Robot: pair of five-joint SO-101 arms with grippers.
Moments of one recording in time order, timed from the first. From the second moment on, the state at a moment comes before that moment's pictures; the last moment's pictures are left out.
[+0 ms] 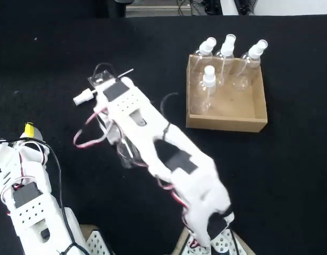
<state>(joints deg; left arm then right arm) -37.1 -71.0 82.5 26.6 28.8 -39.7 29.7 -15.3 84.9 -7.4</state>
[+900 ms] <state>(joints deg) -37.1 -71.0 82.5 26.6 28.8 -34.8 -10.4 48.9 56.6 1.9</state>
